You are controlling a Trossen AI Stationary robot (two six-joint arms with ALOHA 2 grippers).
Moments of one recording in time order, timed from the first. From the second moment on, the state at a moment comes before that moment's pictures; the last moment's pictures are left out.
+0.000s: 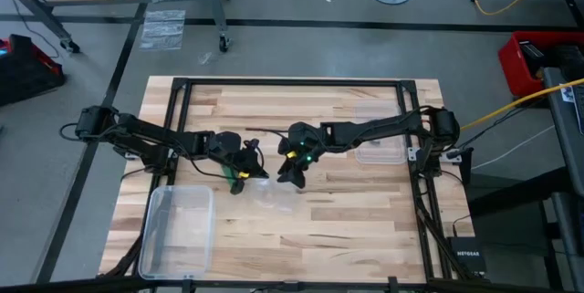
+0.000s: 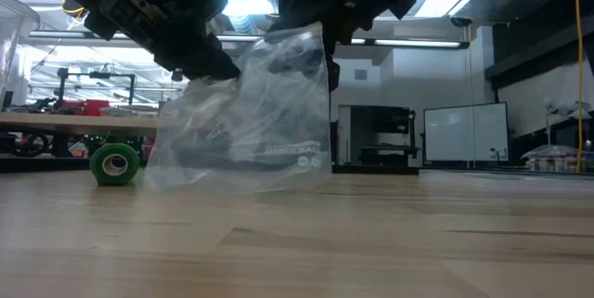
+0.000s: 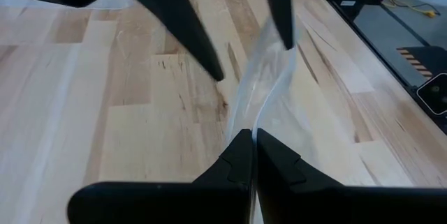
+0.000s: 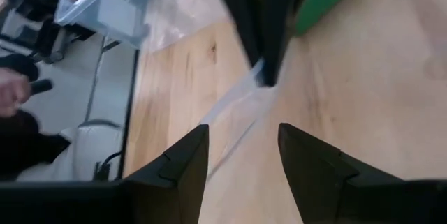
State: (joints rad) left arm -0.01 1.32 0.54 0.27 0.23 -0.03; right arm -0.01 1.83 1.28 -0.15 -0.45 0.42
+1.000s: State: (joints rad) left arm -0.01 1.32 0.54 0.29 0.23 -0.03; right arm -0.01 1.89 1.28 -0.13 -0.60 0.52
